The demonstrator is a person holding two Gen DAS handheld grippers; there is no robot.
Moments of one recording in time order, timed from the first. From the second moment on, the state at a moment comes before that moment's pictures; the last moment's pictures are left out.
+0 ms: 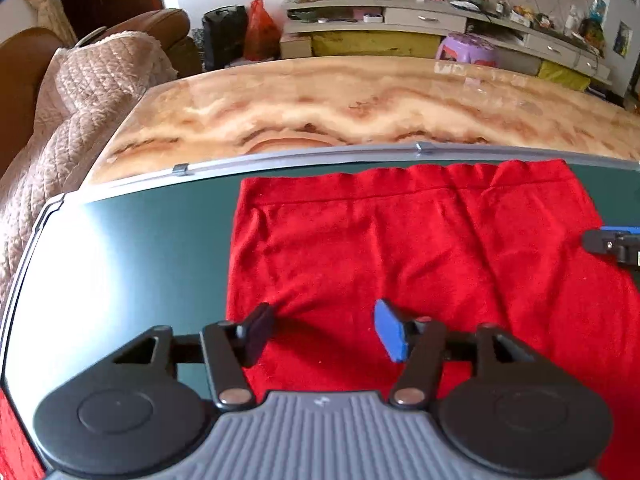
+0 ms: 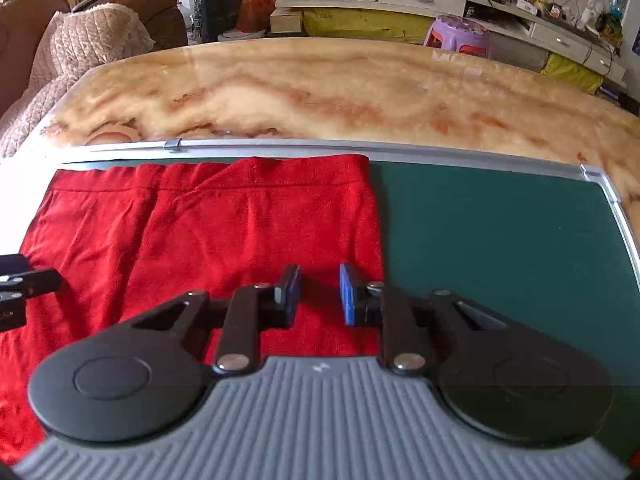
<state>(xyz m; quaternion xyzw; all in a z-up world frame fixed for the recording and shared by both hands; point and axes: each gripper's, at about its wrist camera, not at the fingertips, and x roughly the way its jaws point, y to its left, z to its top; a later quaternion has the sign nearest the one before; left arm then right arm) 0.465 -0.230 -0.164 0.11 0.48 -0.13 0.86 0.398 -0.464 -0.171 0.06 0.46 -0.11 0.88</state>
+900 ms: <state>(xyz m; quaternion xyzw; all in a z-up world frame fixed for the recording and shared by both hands) 0.431 -0.242 -0.163 0.10 0.50 -0.14 0.85 0.365 -0.424 -0.169 0.04 0.48 -0.07 0.87</state>
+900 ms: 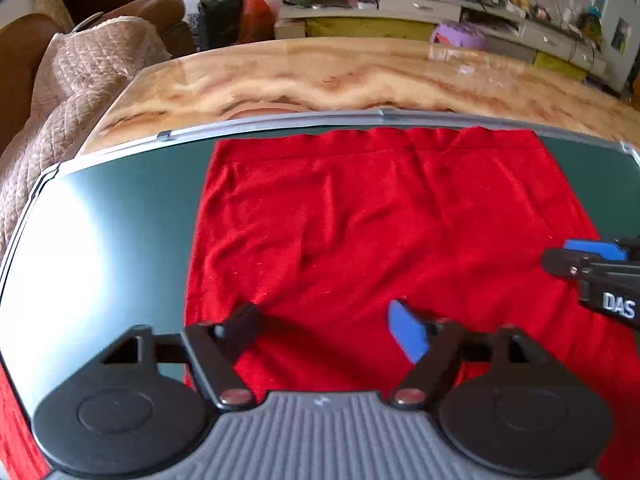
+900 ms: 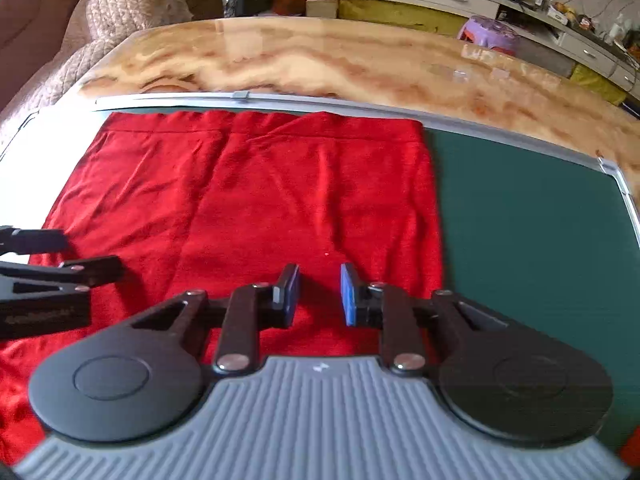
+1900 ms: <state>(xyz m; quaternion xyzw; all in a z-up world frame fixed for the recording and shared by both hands) 0.154 -0.141 -0.126 0.07 0.51 -0.16 0.84 0.070 -0.347 -0.137 0.11 0.47 -0.04 0.88</state>
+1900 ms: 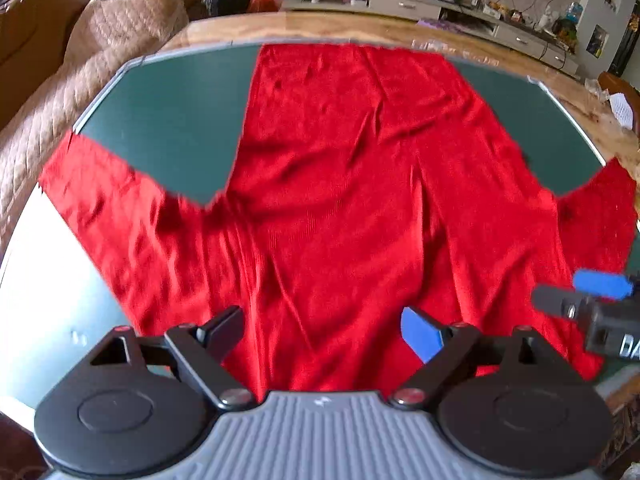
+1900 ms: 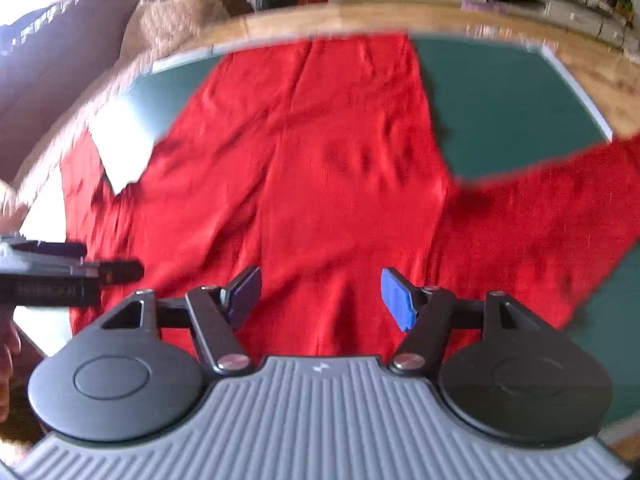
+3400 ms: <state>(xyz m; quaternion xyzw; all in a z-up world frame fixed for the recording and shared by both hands) -0.070 -0.069 -0.056 0.05 0.48 -0.11 0.87 -0.144 -0.270 -0.074 0.07 0.40 -0.13 0.90</state>
